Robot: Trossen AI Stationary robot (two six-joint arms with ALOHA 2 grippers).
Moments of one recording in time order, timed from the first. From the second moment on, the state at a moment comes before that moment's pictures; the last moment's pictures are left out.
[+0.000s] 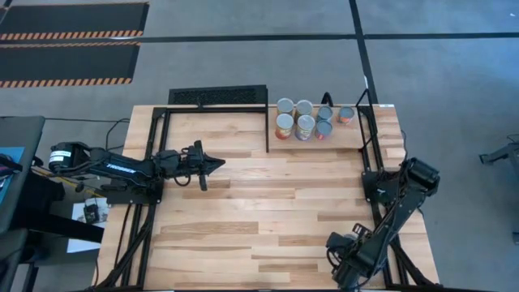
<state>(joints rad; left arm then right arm) 0.14 1.07 0.08 0.92 -0.07 -0.19 0.94 1.81 1.27 -1.13 0.00 1.51</state>
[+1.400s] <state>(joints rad) 0.15 1.07 0.12 0.98 -0.09 -0.11 -0.69 1.26 0.97 -1.17 0.18 -0.08</state>
